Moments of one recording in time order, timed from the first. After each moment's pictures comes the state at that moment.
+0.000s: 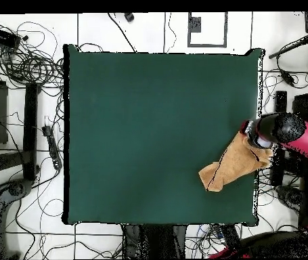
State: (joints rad) arm -0.77 -0.30 0.25 1.09 -0.38 0.92 1.69
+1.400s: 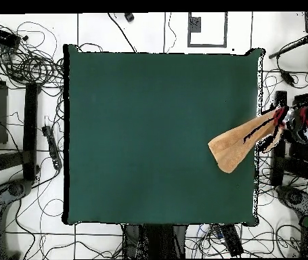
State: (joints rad) arm -0.77 -0.54 0.25 1.04 -0.25 1.21 1.69
